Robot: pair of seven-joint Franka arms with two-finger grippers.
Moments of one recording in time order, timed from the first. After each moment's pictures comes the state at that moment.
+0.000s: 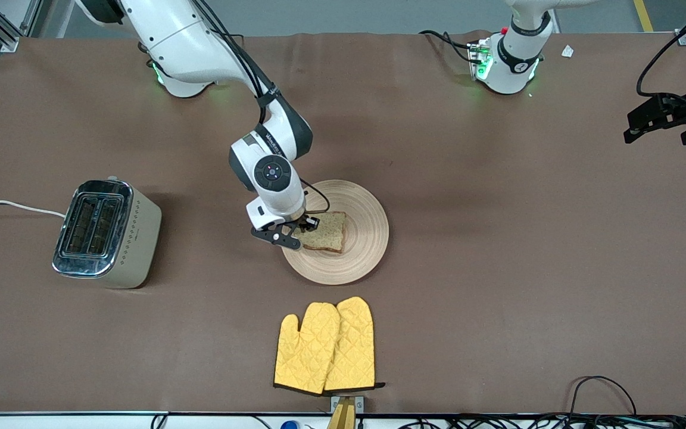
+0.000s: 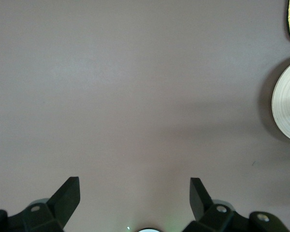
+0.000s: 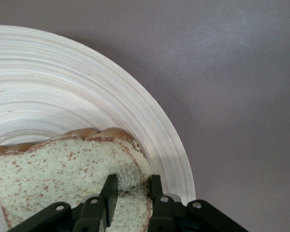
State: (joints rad) left arm 0.04 -0.04 -0.07 -1.53 -0.01 1.47 0.02; right arm 0.61 0.63 0.02 -1.71 -0.02 2.32 0.96
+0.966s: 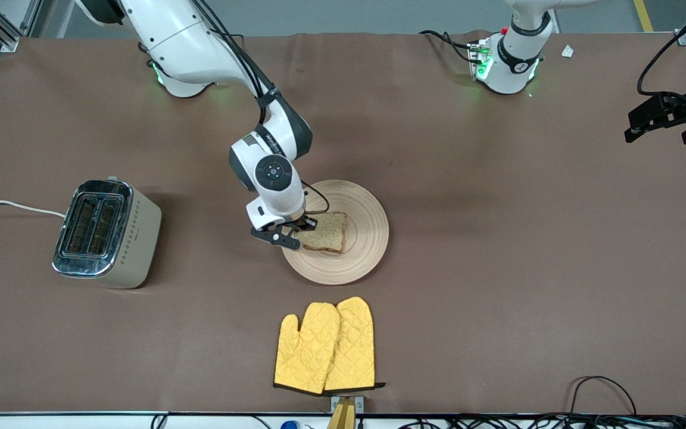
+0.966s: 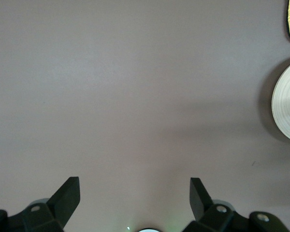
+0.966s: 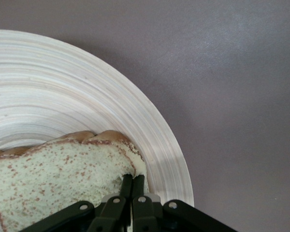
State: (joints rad) left arm 0.04 -0.04 -0.07 -1.53 -0.01 1.47 0.02; right arm 0.61 0.63 0.02 -1.71 -0.03 2.32 0.98
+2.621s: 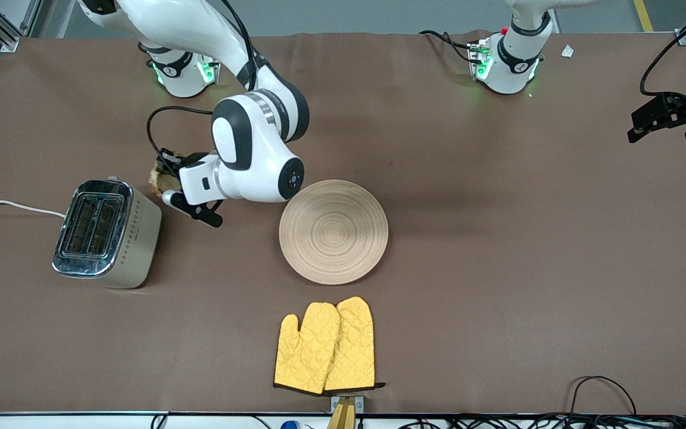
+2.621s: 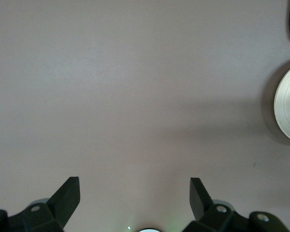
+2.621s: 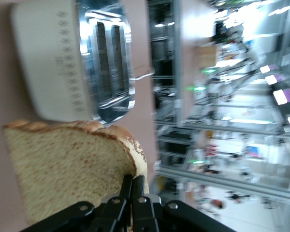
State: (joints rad) left arm 0.04 -0.04 -0.06 -1.53 -0.01 1.47 0.02; right arm 0.61 0.59 0.02 -1.31 -0.75 0.94 0.75
